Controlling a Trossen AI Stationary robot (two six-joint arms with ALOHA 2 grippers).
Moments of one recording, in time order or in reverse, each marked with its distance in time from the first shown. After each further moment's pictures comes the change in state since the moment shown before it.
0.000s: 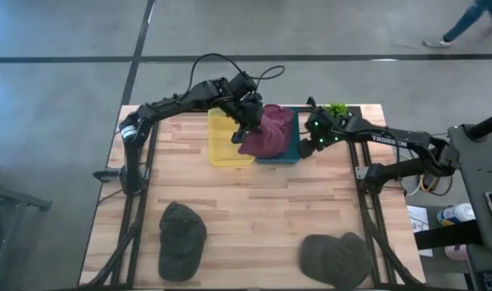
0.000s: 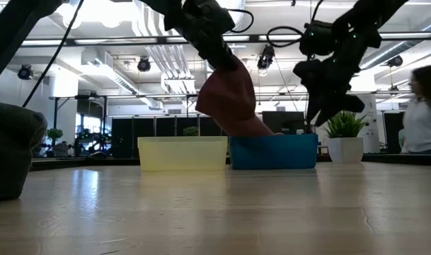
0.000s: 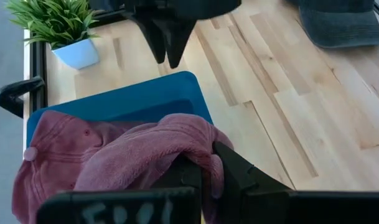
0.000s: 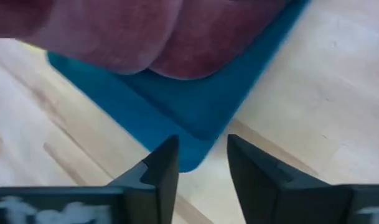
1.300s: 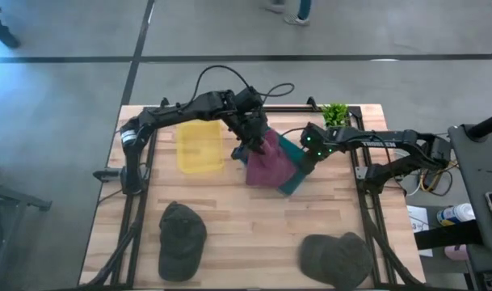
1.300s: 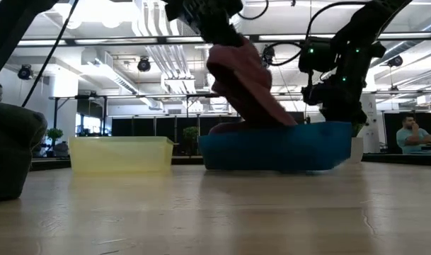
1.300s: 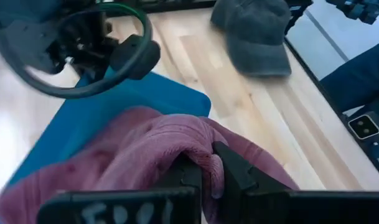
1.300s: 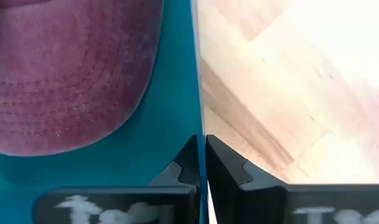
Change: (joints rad) left arm -0.128 -0.007 -0.002 -0.035 0.144 -0.171; right arm 0.113 0.089 -0.085 0.004 0.124 -0.225
